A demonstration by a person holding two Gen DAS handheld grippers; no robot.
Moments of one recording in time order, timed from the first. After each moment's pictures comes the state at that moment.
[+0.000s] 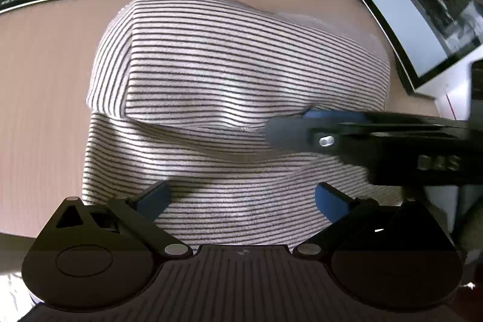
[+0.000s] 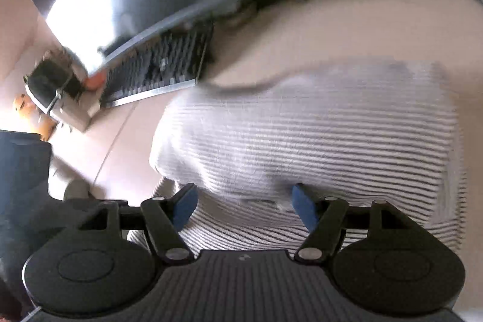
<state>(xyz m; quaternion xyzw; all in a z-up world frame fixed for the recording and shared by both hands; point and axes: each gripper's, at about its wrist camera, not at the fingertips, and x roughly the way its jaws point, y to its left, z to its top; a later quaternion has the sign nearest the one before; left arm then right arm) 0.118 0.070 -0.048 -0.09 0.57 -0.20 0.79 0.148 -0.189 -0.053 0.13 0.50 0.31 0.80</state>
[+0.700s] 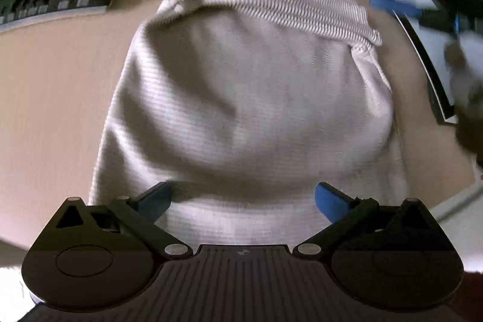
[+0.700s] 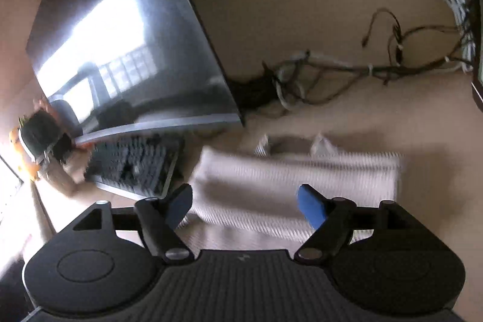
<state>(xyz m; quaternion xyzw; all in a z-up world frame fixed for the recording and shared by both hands) 0.142 0.066 -0.025 -0.06 0.57 -0.13 0.81 0.252 -0.247 0.007 0.10 0.38 0.29 0.87</state>
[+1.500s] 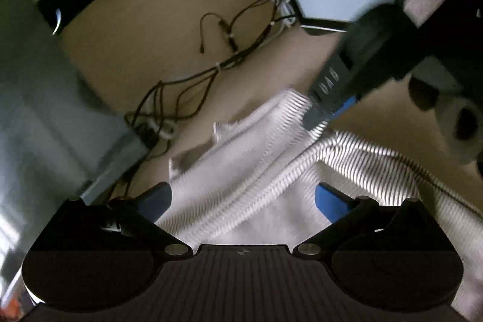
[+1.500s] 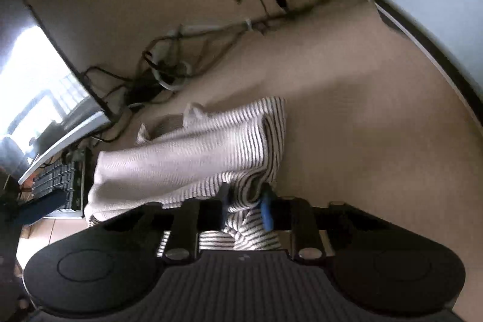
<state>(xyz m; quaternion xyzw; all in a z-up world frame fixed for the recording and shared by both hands) 0.185 -0.089 -0.007 0.33 0.29 -0.17 0.88 0.283 -0.304 -0.054 0.19 0.40 0.15 0.88</state>
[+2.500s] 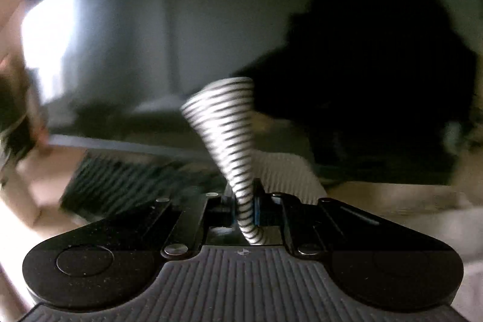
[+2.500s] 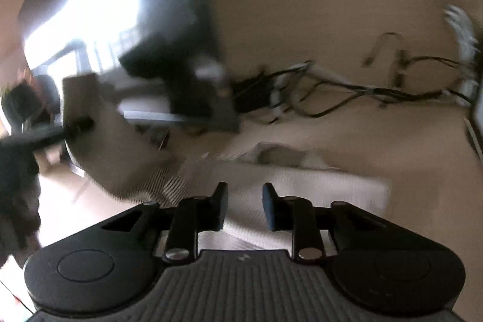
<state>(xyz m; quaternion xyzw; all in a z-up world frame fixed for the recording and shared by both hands) 0.304 0.257 0.052 0.01 0.30 0.15 0.94 0.265 -0.178 0.012 0.01 0.37 0.25 0.89</state>
